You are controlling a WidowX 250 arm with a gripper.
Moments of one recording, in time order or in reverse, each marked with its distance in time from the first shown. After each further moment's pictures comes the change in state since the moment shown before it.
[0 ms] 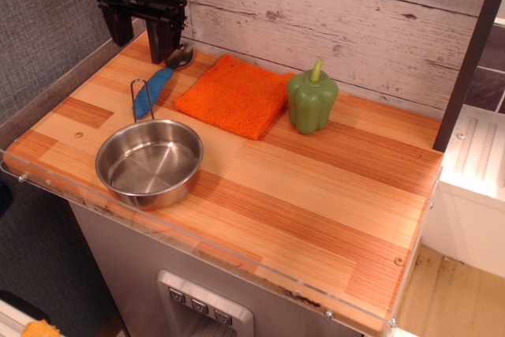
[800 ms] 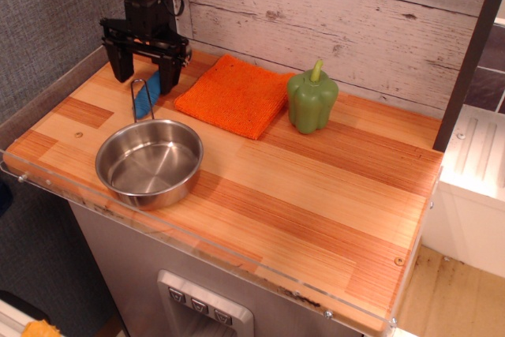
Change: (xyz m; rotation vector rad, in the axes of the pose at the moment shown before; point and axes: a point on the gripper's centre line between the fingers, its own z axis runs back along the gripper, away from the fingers) arm -0.009 0.000 -0.045 0.017 0.110 0.031
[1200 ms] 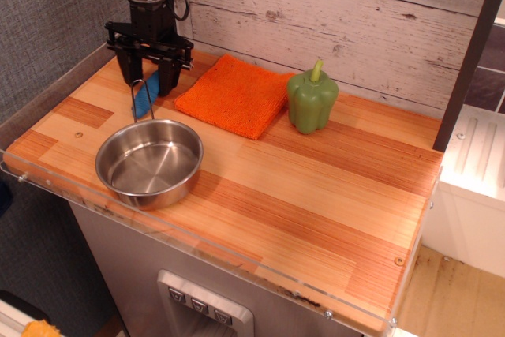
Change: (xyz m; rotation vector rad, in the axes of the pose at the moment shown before) arm 0.002 -0.005 -0.001 0.000 -0.002 -0.003
